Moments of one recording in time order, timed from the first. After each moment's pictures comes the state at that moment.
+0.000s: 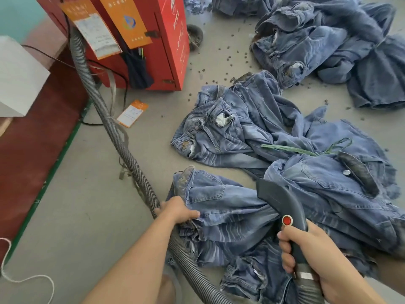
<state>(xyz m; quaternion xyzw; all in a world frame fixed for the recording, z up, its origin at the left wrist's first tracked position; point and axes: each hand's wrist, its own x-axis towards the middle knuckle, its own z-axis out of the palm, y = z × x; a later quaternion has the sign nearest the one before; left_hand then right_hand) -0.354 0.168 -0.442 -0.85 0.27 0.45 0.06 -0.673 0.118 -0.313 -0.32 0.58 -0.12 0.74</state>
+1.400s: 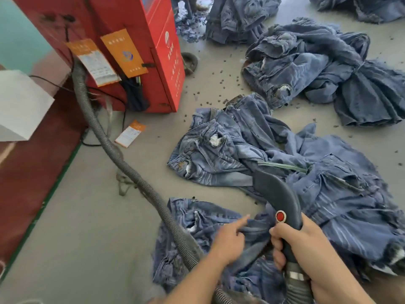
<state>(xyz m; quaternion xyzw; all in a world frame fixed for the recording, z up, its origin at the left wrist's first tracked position) -0.491 0.136 -0.432 -0.73 0.39 0.53 -0.18 -0.663 0.086 -0.274 -0.39 0.58 -0.18 0.69</state>
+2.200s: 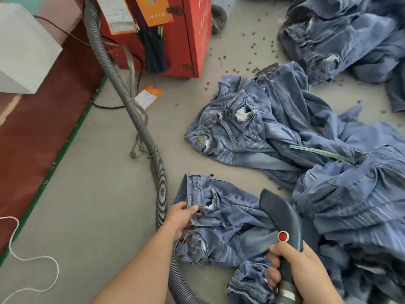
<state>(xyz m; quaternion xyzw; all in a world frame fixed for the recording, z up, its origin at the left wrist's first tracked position) -0.347 0.199 -0.514 -0.78 -0.01 0.54 -0.31 -0.615 0.140 -0.350 -0.20 0.62 -0.16 0.75</state>
